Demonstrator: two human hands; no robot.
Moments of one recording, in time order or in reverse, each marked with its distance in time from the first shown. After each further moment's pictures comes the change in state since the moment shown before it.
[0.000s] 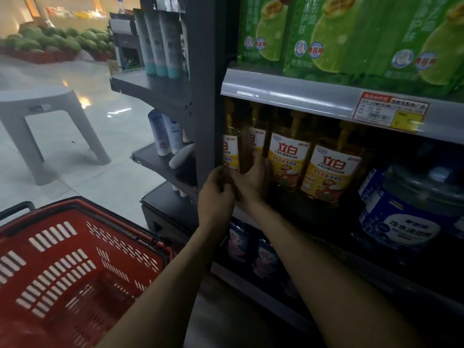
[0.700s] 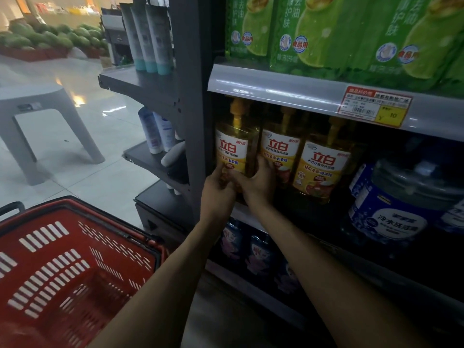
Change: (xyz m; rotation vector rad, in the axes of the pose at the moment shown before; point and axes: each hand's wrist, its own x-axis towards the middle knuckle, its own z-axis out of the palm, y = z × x) left_hand -0.003 0.009 0.019 -0.119 -0.132 0.032; right_hand 0.000 0.021 -0.033 0.012 -0.011 -0.030
